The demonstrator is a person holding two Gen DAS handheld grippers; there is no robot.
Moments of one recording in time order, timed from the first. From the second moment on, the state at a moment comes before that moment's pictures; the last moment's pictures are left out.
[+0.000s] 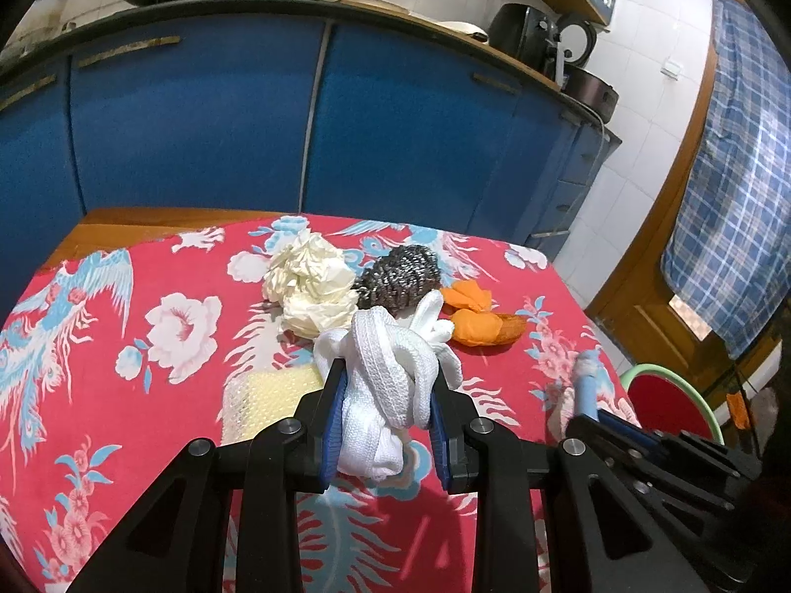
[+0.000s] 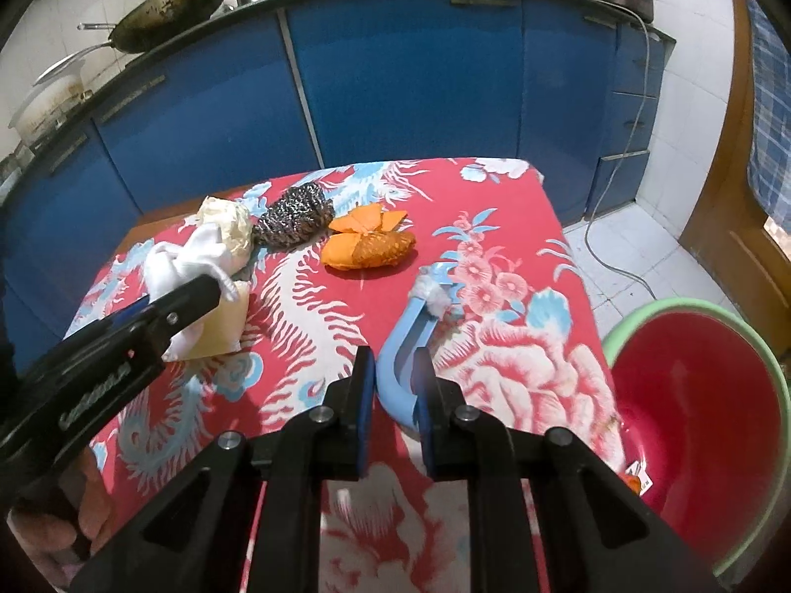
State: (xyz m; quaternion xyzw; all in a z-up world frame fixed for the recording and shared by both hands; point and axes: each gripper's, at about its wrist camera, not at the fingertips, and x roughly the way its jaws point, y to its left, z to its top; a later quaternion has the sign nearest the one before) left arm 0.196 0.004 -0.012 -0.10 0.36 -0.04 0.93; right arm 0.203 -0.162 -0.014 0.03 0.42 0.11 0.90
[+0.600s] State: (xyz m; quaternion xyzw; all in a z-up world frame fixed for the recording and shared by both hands) left arm 0.180 -0.041 0.007 -0.06 0.35 -0.09 0.93; right arm 0.146 -0.229 0.011 0.07 0.39 0.06 0.92
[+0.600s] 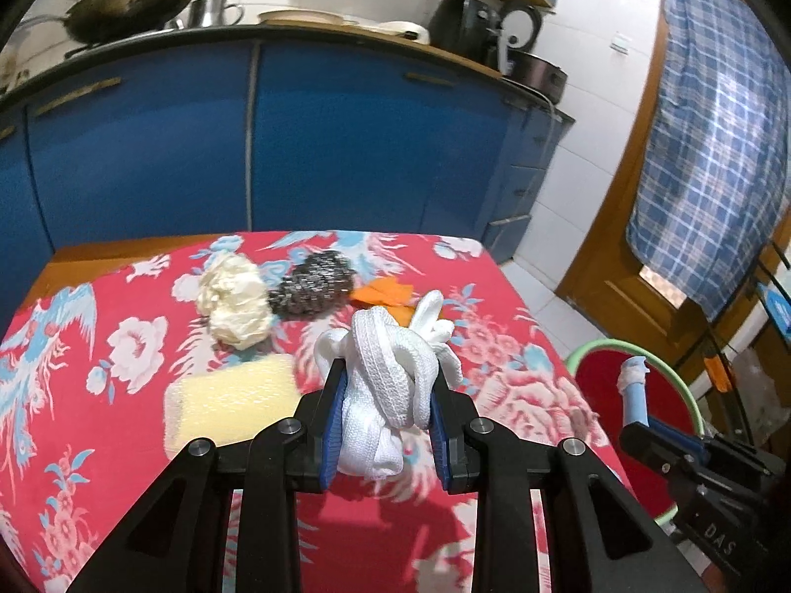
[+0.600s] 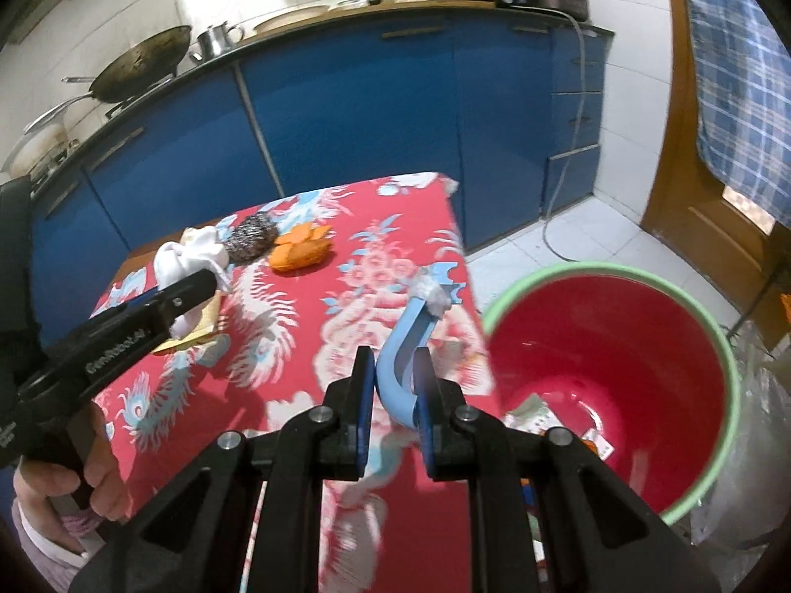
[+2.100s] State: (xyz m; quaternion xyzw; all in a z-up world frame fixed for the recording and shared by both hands) left arm 0.159 -0.235 -0.005 0.04 0.42 -0.25 0.87; right arm 0.082 -0.405 -0.029 0.21 0.38 -0.08 0.90
